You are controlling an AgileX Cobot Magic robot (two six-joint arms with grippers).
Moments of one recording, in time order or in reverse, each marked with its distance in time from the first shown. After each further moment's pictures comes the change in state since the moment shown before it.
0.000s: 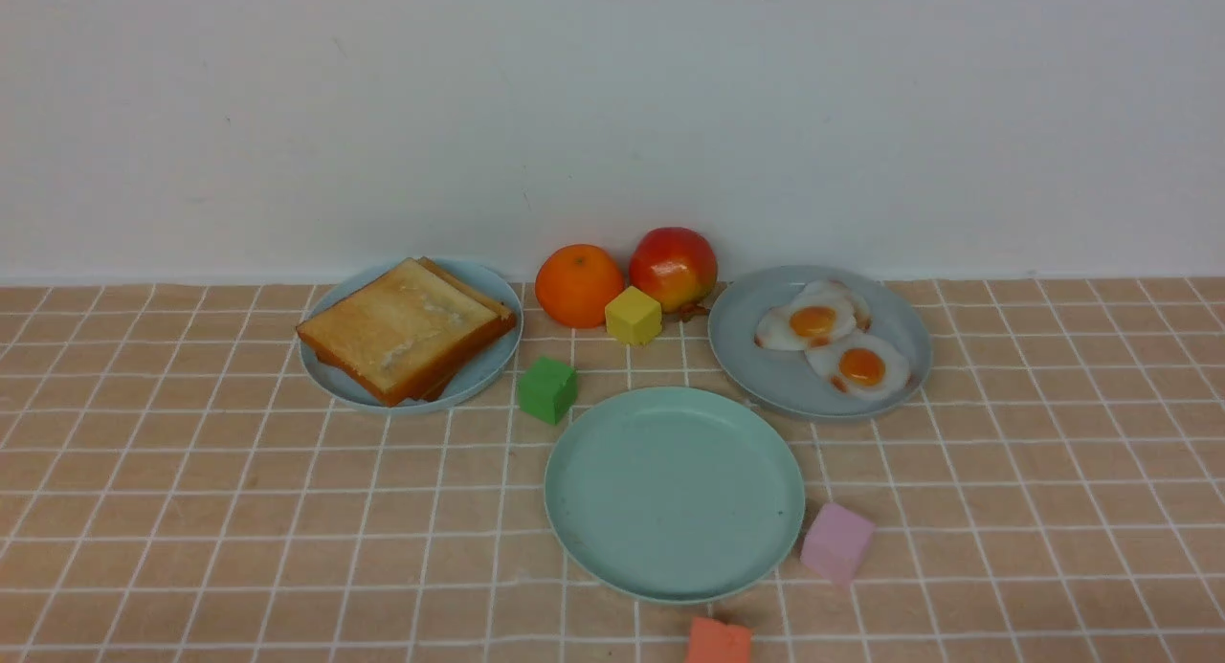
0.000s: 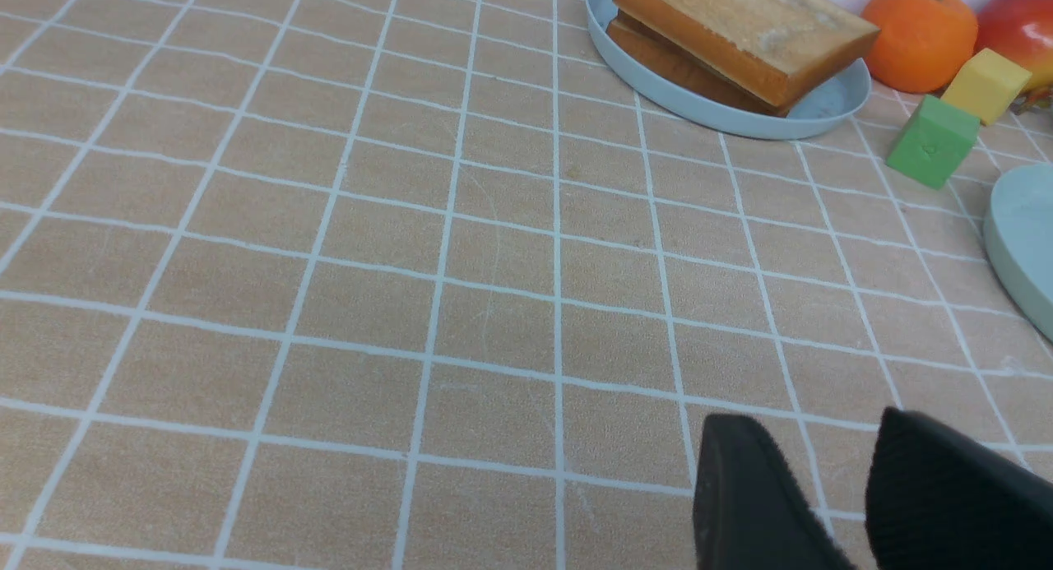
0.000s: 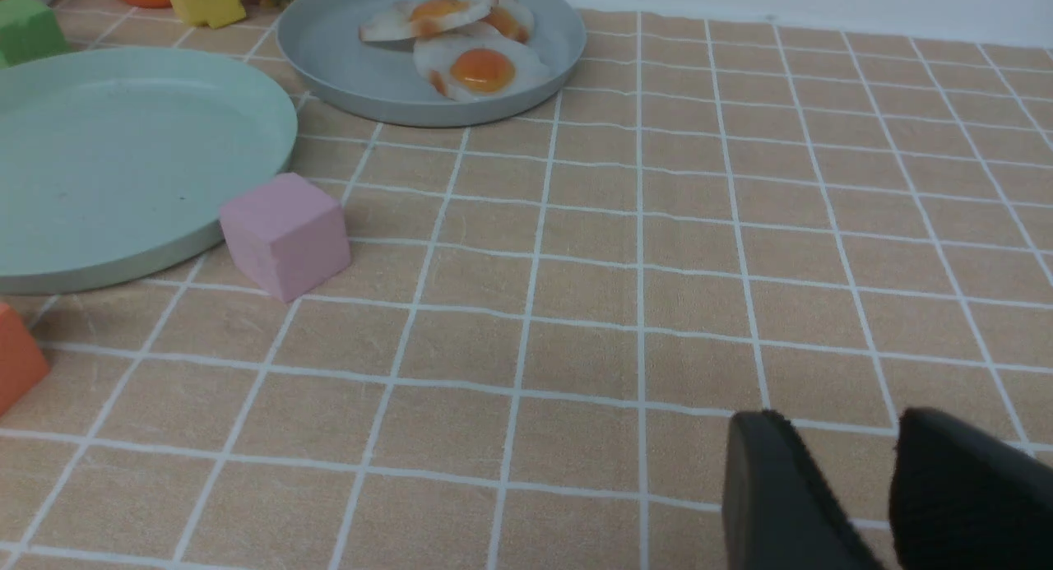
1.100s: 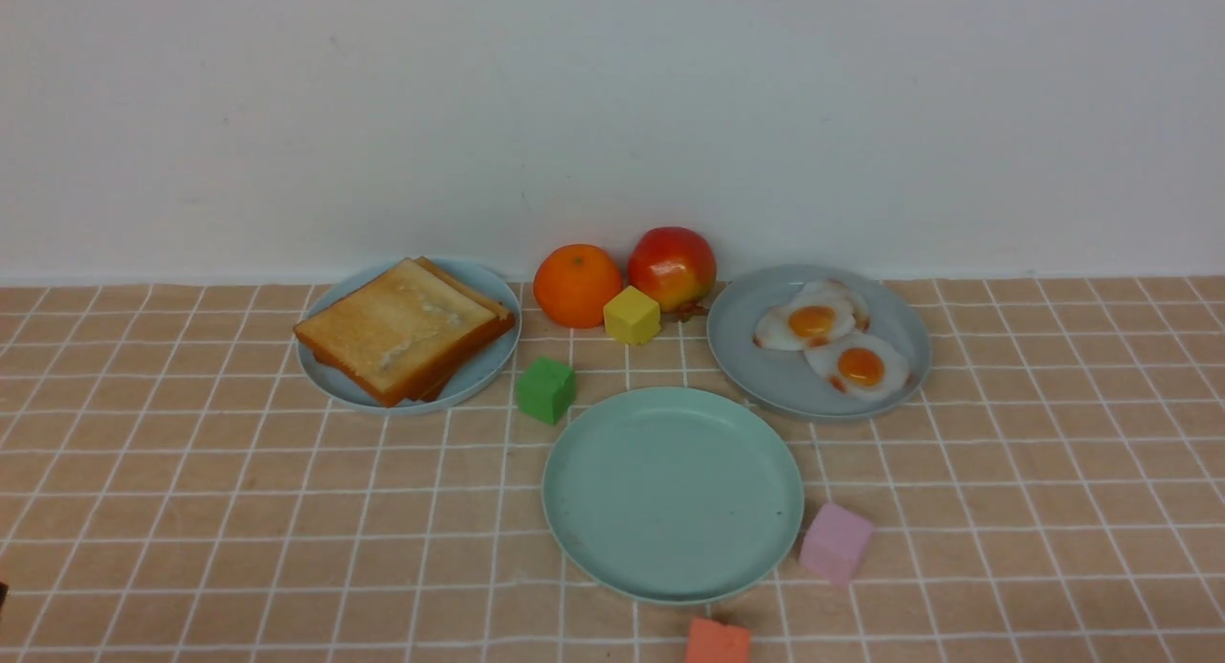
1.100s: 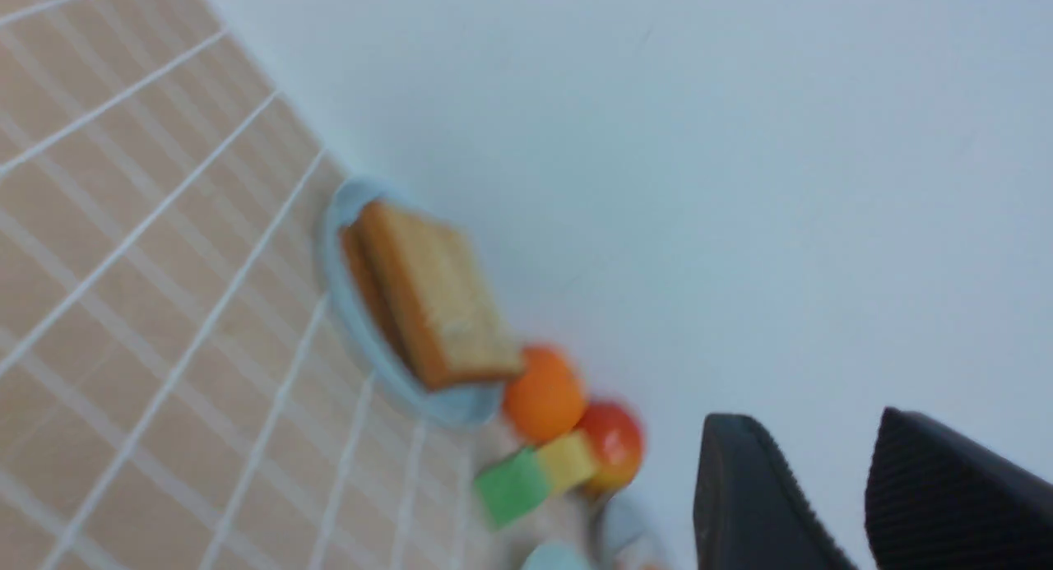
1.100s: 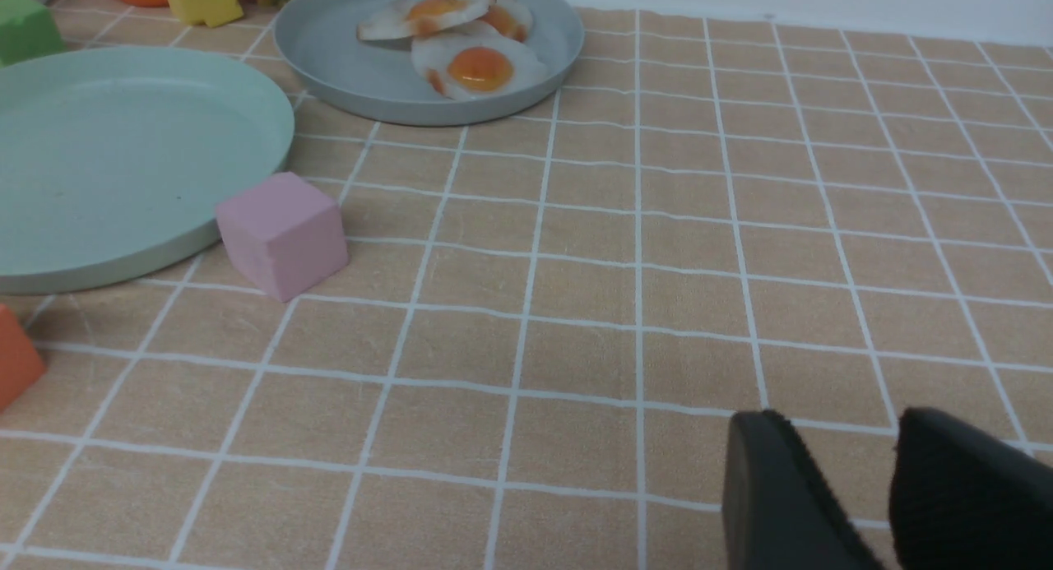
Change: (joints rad) right arm 0.000 0.000 0.000 0.000 0.000 0.000; left arm 0.000 0.000 0.000 -0.513 -0.387 -0.255
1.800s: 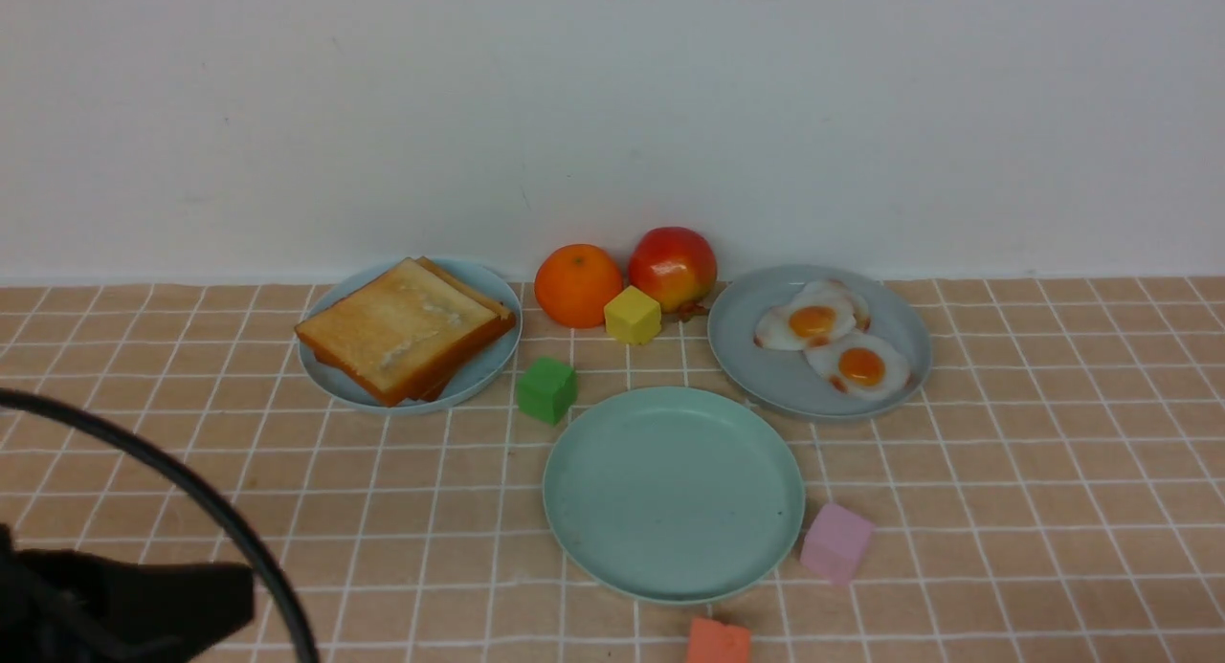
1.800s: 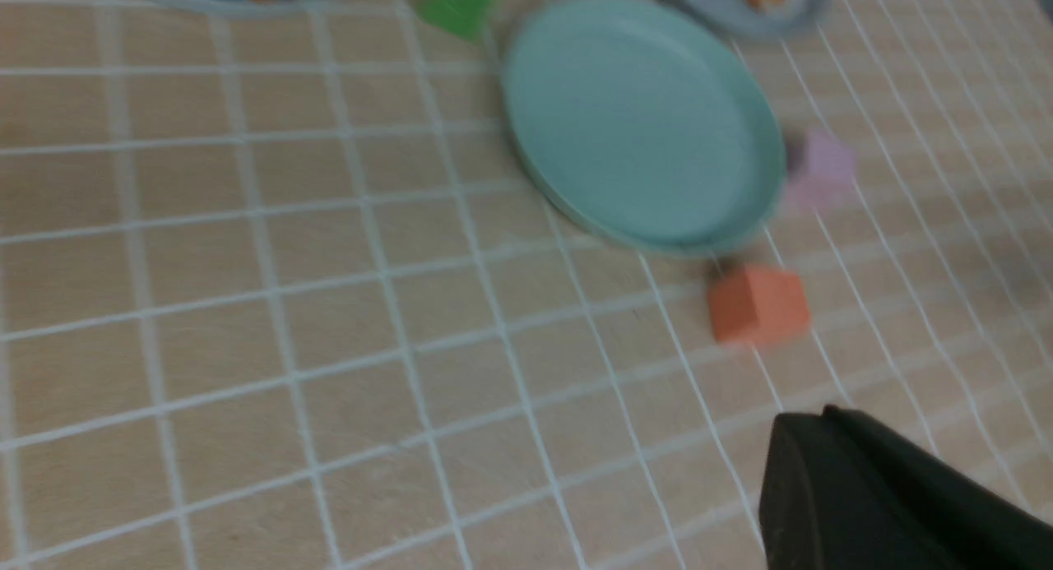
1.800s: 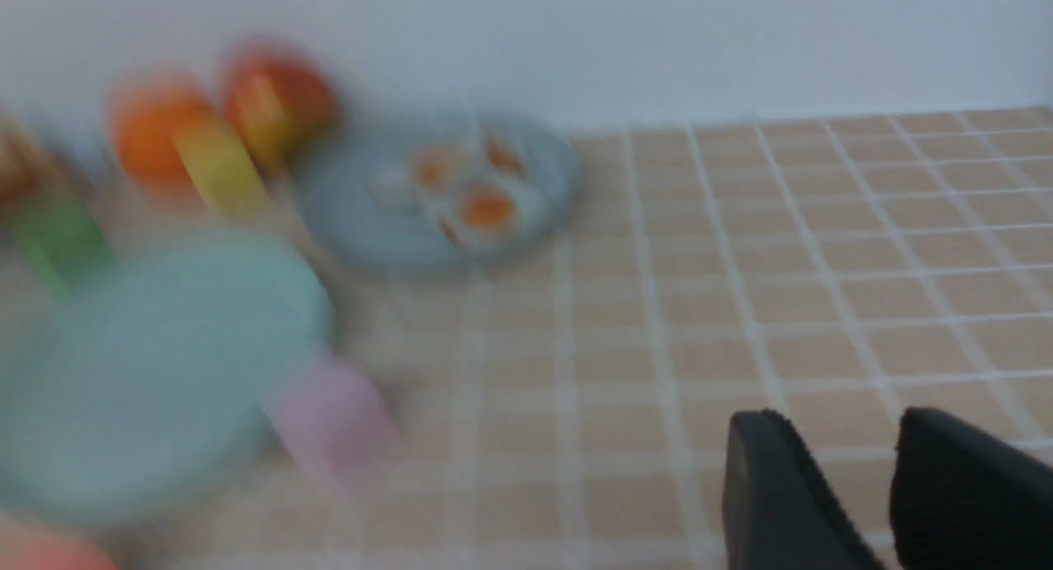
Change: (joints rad) right arm 0.000 0.000 0.009 0.052 -0.203 0.251; left arm -0.240 0.700 -0.625 0.042 0.711 0.638
